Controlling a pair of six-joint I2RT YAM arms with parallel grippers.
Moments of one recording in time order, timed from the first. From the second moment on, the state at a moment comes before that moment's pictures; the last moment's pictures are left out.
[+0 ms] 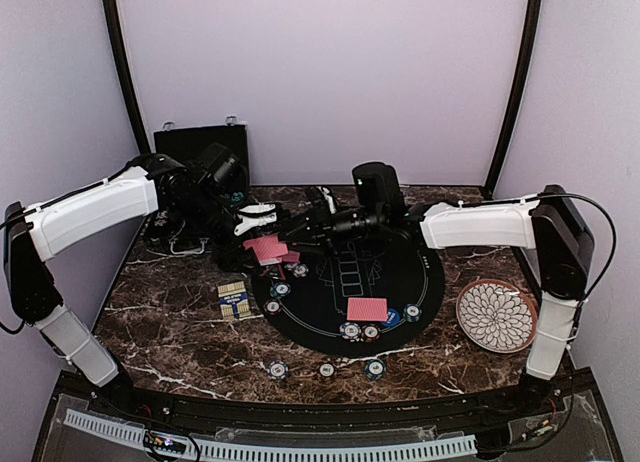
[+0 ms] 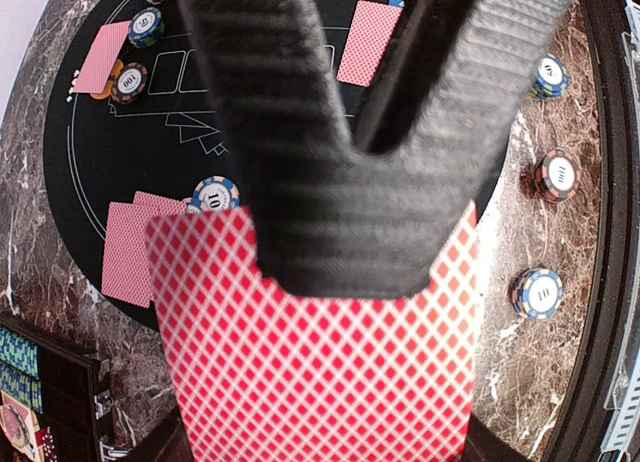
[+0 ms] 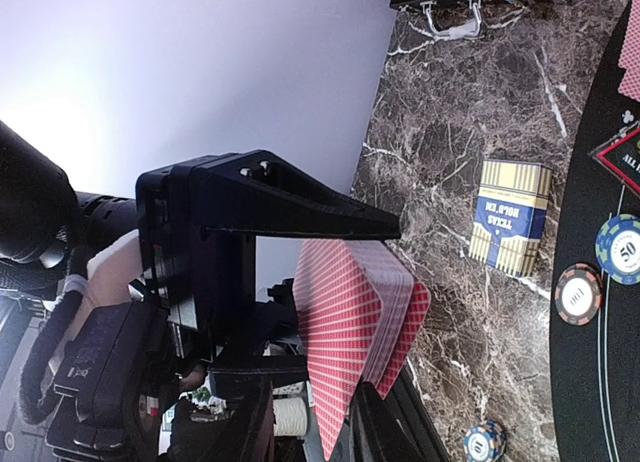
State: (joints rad) left arm -0.67 1.57 1.43 -0.97 0.25 0.67; right arm 0.84 1.88 1.34 0.22 -0.78 1.11
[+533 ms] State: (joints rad) left arm -0.67 1.57 1.43 -0.97 0.25 0.67; right arm 0.86 1.91 1.34 0.21 -0.81 1.12
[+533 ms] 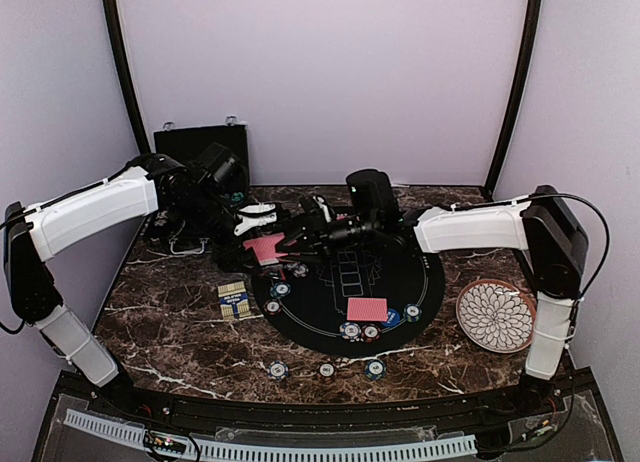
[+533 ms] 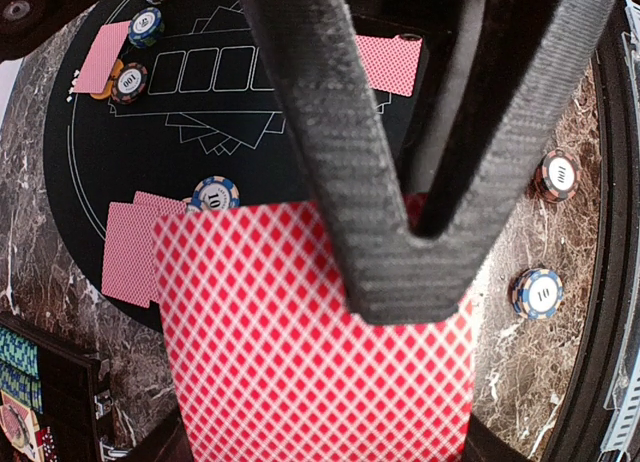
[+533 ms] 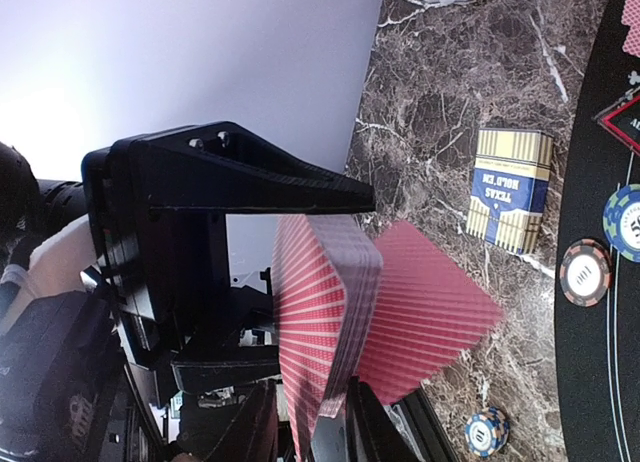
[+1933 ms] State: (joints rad) left arm -0.66 1.57 1.42 -0.97 0.24 0.67; right arm 0.66 1.78 1.25 0.21 -0.84 1.11
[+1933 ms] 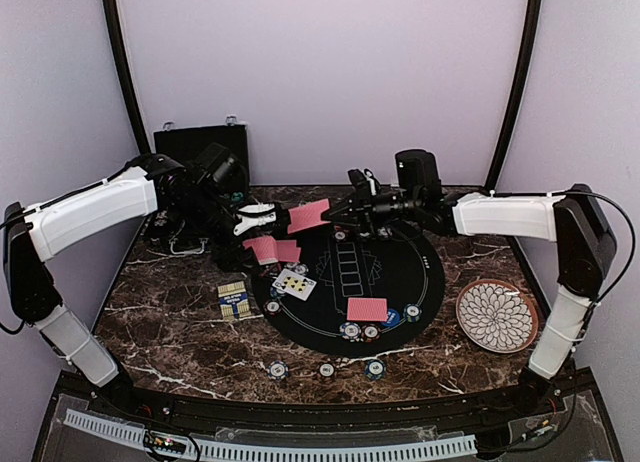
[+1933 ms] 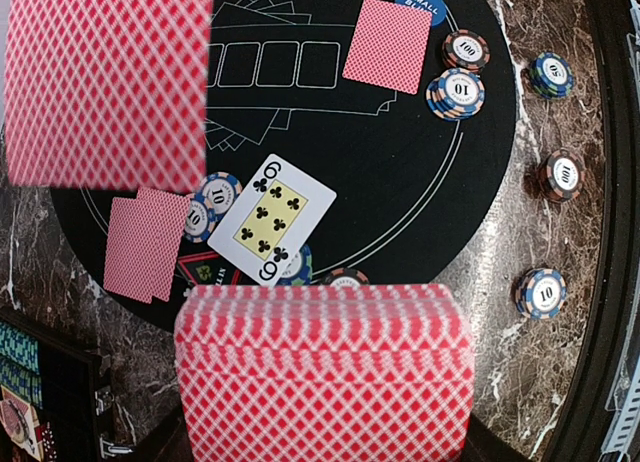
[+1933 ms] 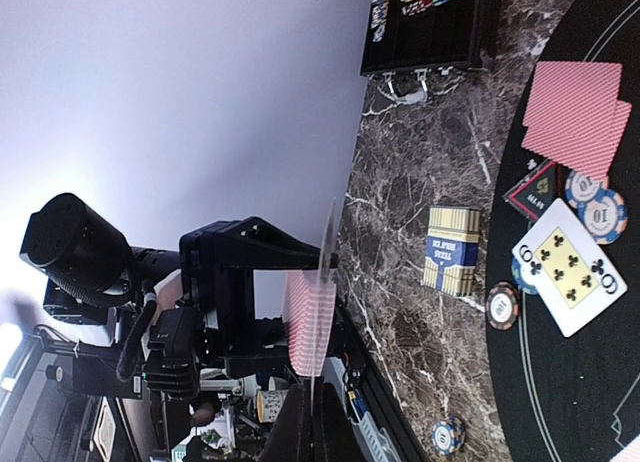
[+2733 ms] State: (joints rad) left arm -0.66 1.55 1.42 -0.99 0.23 0.67; right arm 0.41 2.21 1.63 -0.14 -0.63 0.82
